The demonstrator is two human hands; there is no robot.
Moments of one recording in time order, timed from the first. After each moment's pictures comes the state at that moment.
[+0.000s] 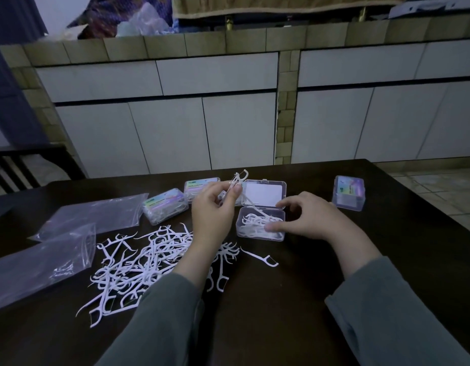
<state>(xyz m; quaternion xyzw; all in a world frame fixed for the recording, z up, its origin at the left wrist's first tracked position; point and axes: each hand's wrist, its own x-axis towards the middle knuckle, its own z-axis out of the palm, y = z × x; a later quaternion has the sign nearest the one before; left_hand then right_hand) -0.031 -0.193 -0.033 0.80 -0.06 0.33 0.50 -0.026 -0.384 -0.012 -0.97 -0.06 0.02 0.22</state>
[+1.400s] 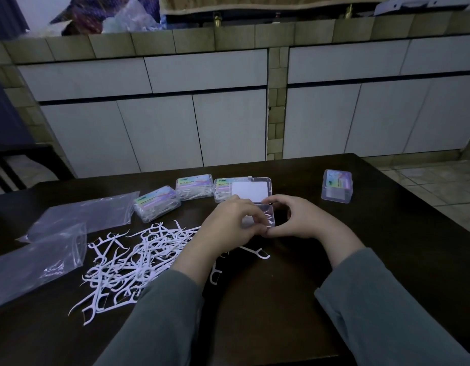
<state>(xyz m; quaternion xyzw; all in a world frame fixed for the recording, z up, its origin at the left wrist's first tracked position) -0.040 -0.205 -0.033 0.92 -0.28 0.08 0.26 -0.016 -0.394 -0.037 -0.94 -0.12 0.08 0.32</state>
